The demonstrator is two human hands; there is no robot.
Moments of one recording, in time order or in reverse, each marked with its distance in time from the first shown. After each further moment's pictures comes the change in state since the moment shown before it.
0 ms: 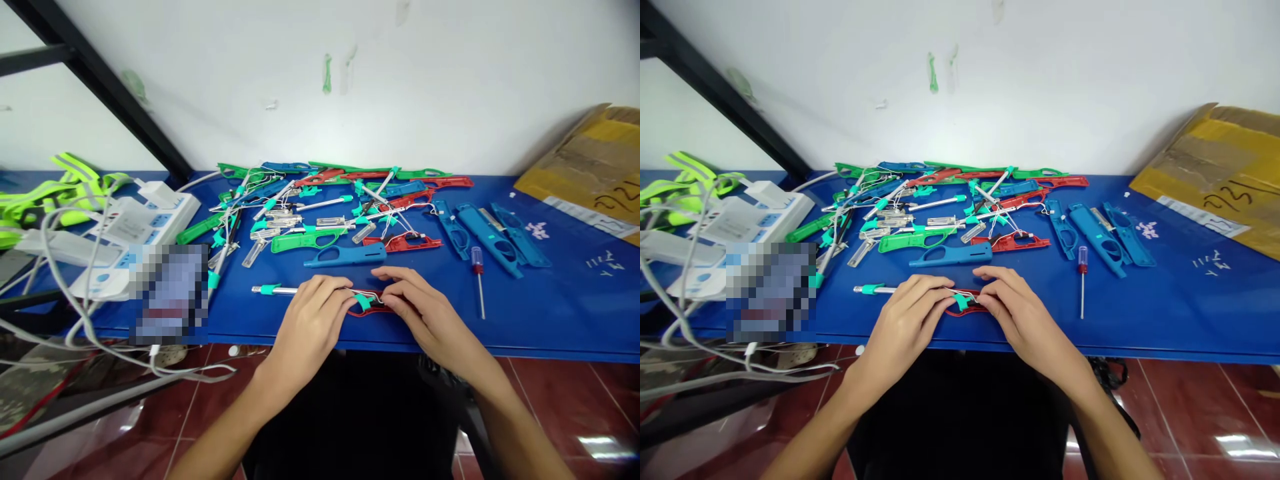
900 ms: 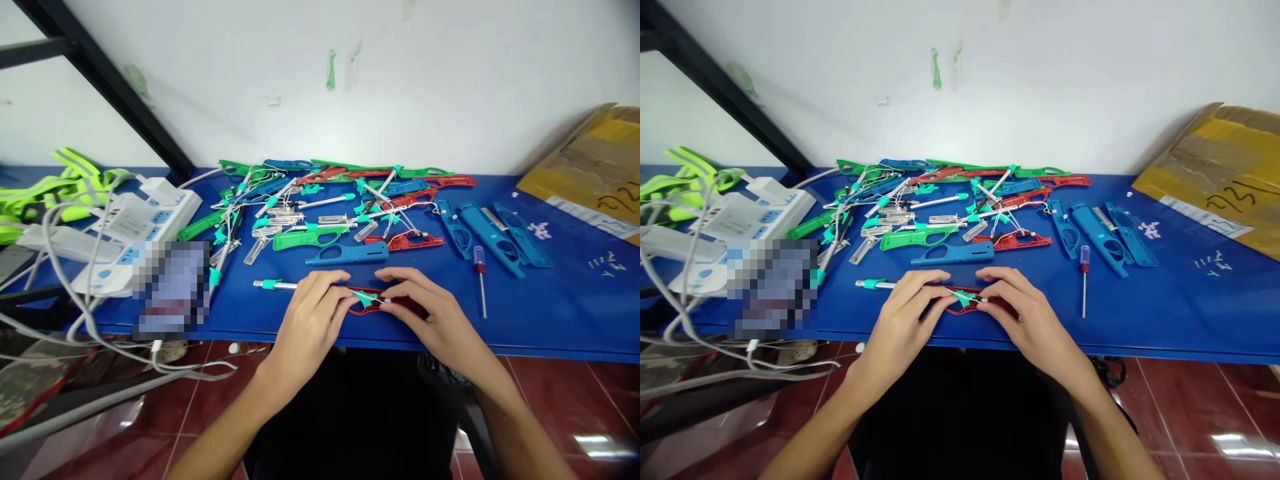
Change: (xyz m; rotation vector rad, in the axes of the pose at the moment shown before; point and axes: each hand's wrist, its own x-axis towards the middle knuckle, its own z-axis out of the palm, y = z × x) left_hand -0.001 0.001 0.001 -0.071 0.105 -0.030; right_hand -0.003 0.003 0.000 0.037 0.008 0.000
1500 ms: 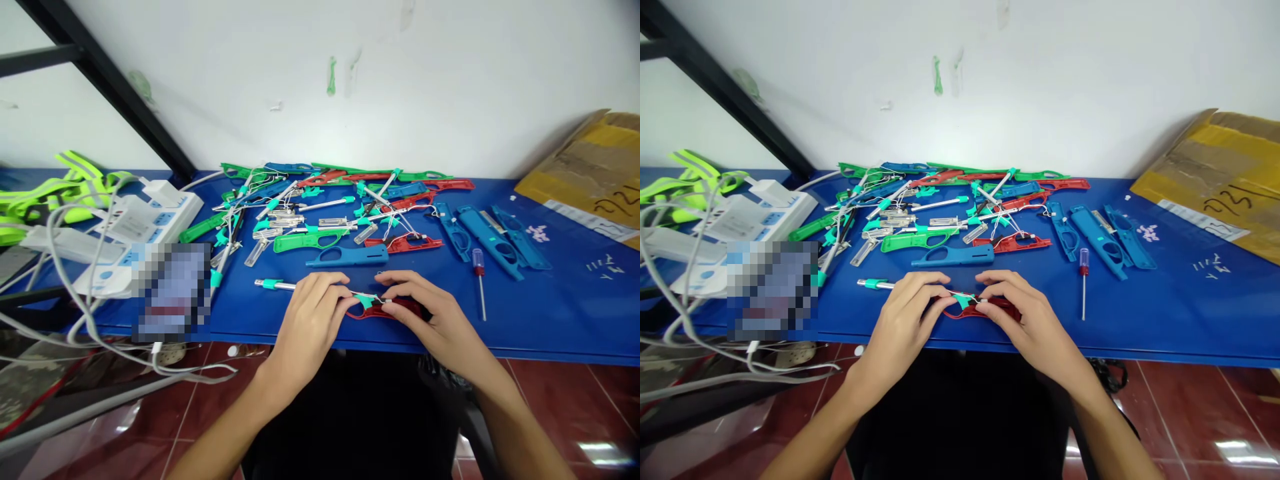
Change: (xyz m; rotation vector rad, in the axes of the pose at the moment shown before) left_hand 0.001 0.000 -0.001 0.045 -0.012 -0.006; right_hand 0.001 -0.002 0.000 0.056 0.031 0.025
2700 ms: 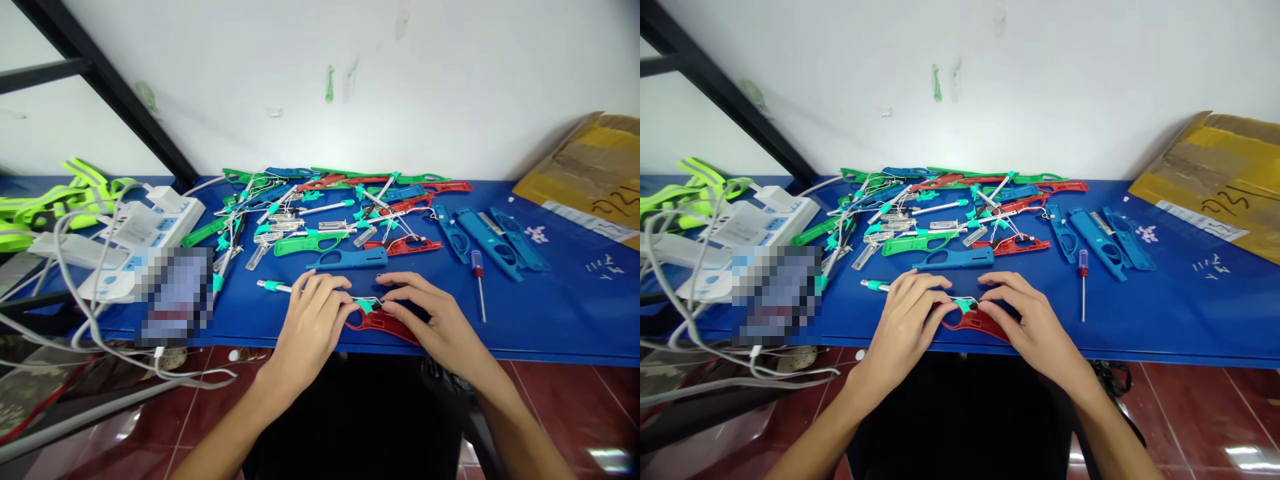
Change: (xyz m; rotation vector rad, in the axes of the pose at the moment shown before) left_hand 0.000 0.001 -0.003 0.079 -0.065 0.044; right_hand 0.001 0.003 0.000 -0.059 0.000 -0.007
